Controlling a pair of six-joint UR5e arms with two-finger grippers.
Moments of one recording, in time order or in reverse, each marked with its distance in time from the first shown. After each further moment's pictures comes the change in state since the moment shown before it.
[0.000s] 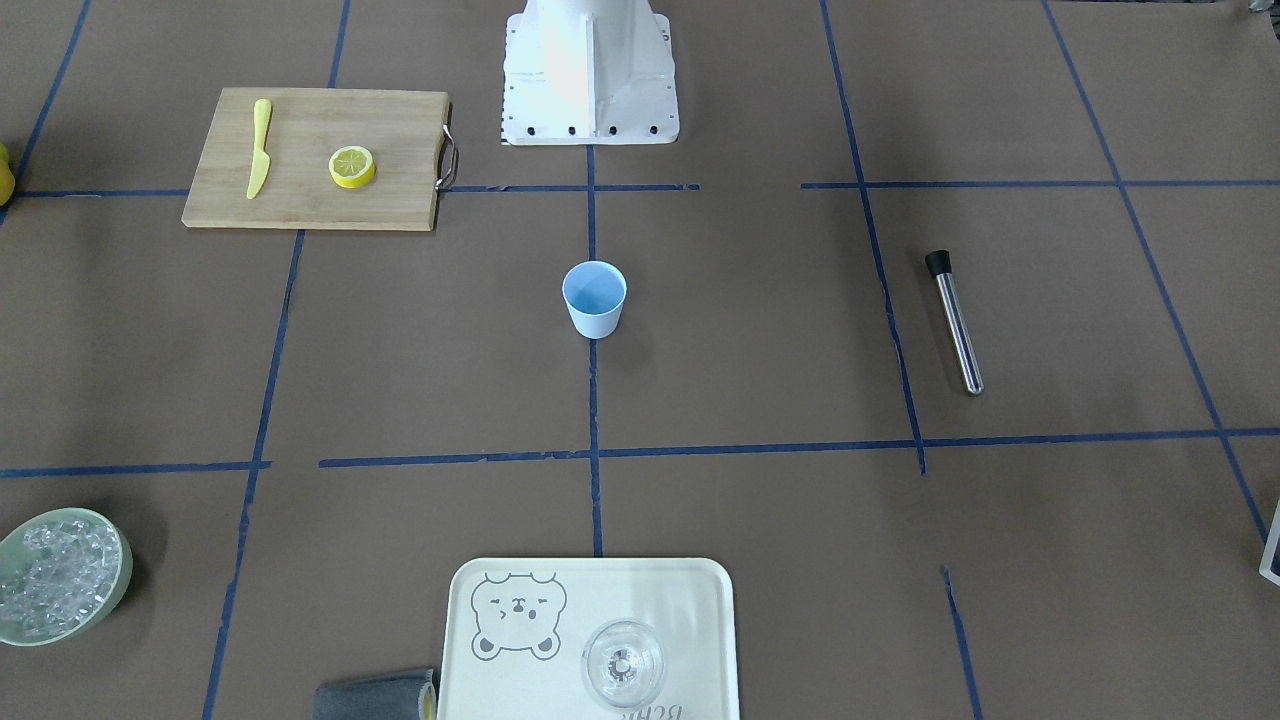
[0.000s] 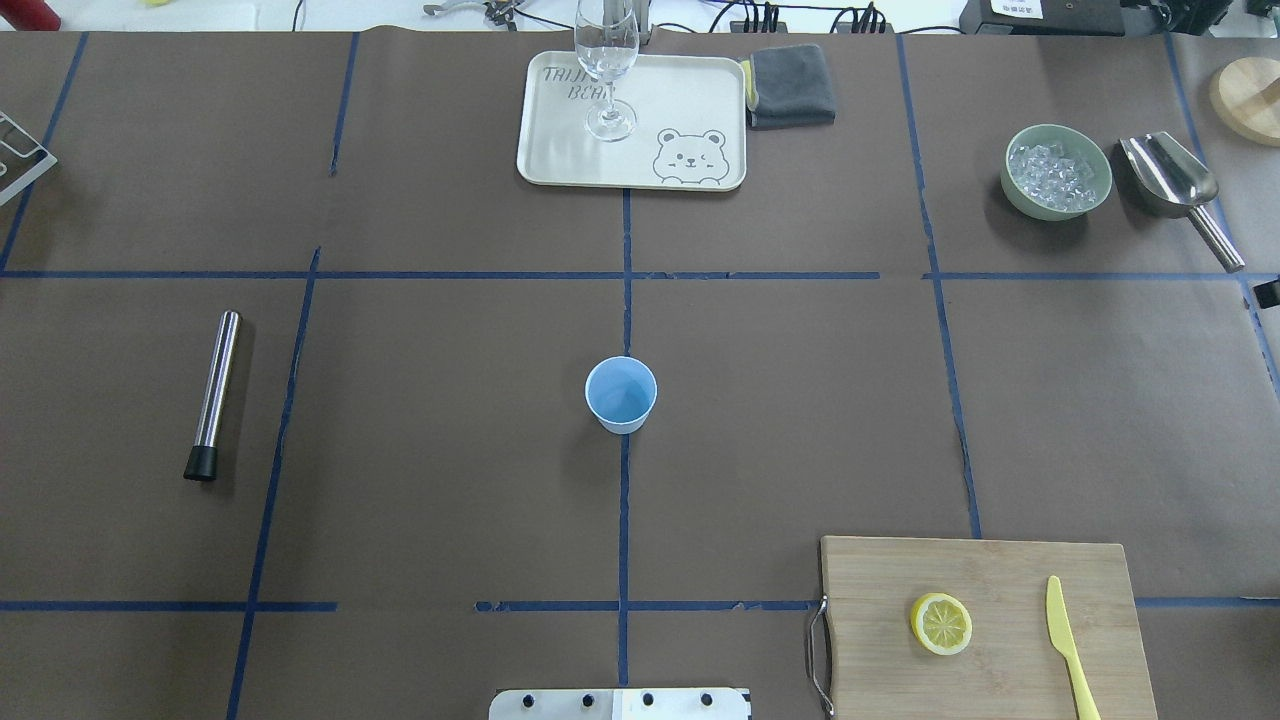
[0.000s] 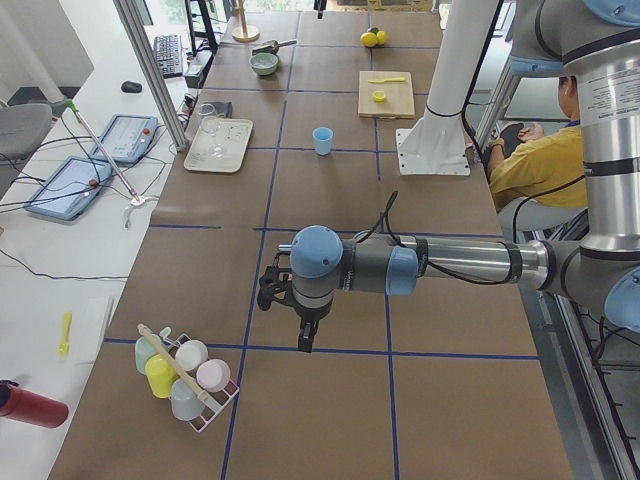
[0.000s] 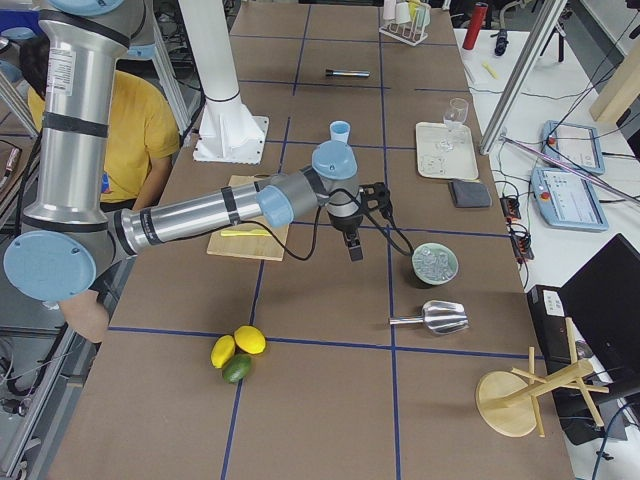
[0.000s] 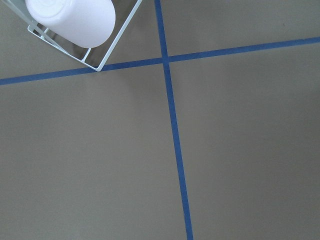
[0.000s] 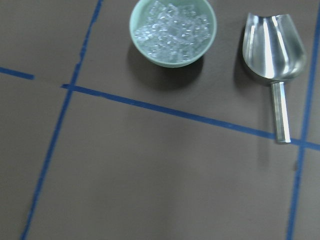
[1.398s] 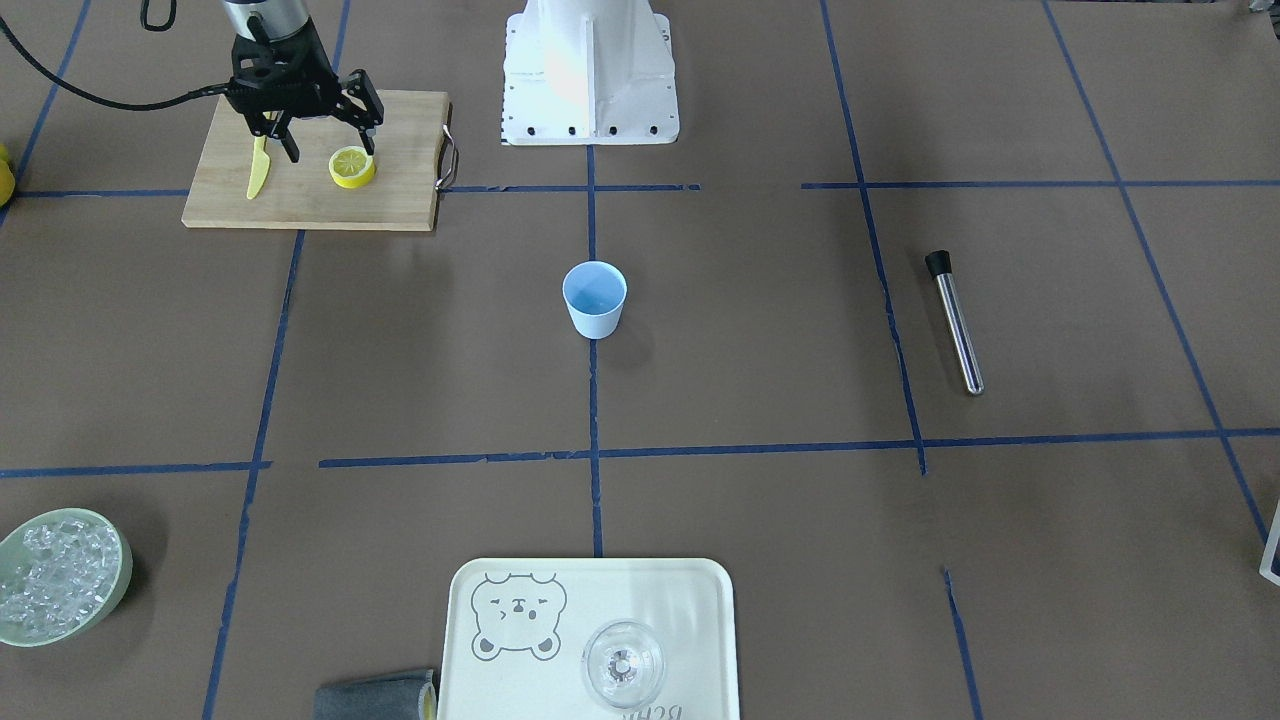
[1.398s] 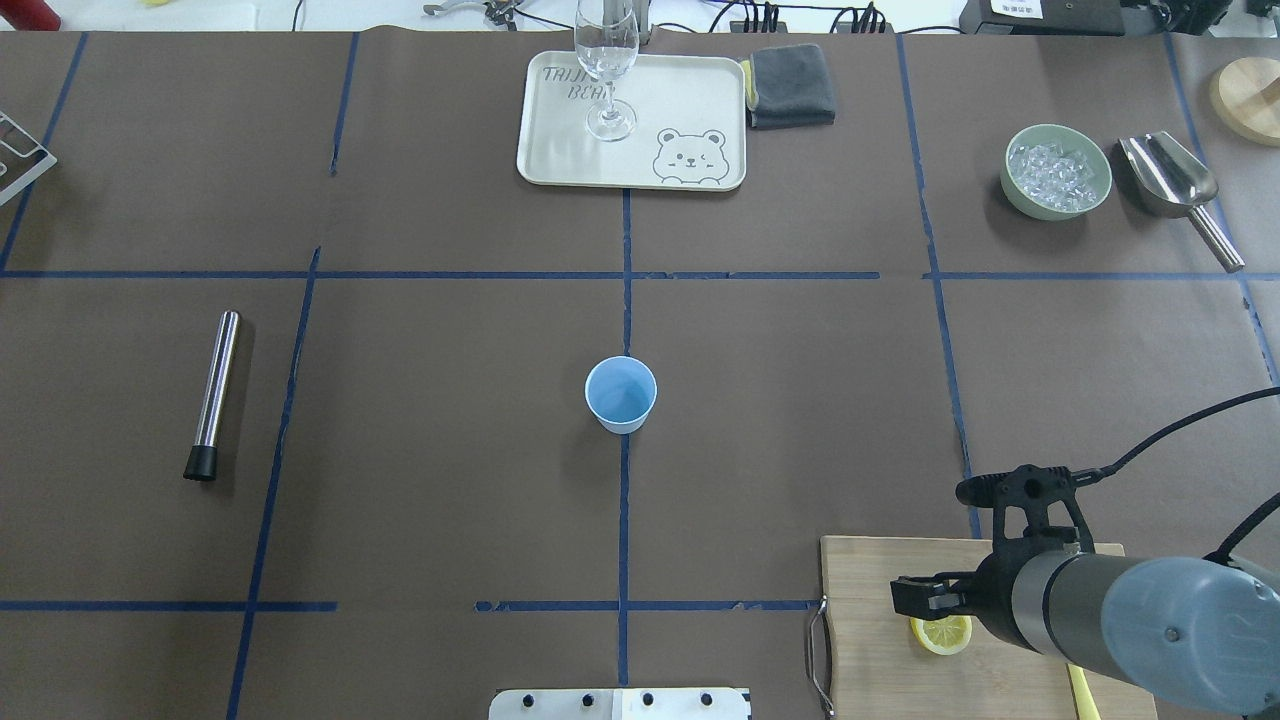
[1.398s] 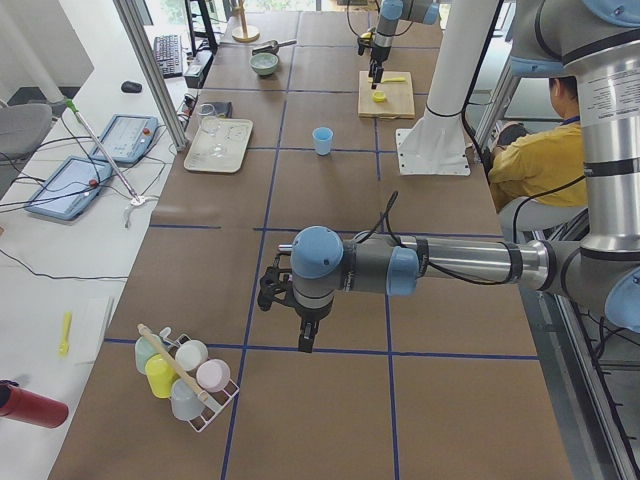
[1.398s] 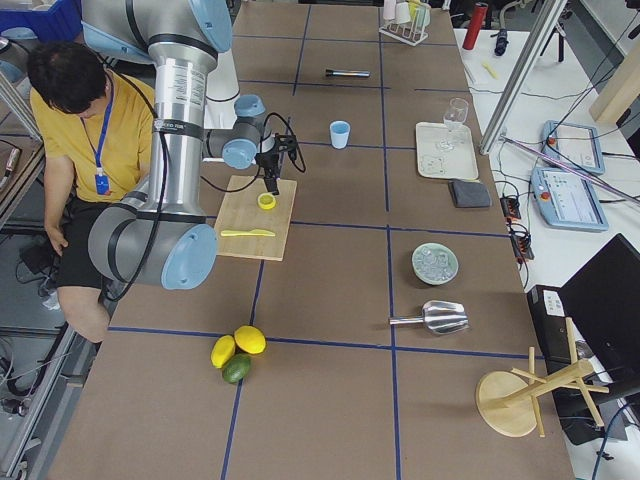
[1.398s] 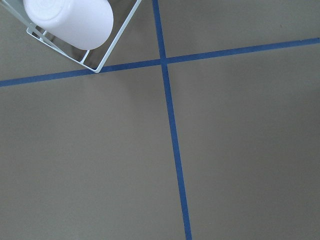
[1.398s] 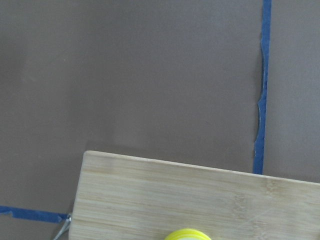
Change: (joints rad) left arm 0.000 0.003 -0.001 0.000 0.001 -0.001; right arm -1.094 -0.003 0.234 0.005 -0.751 0.982
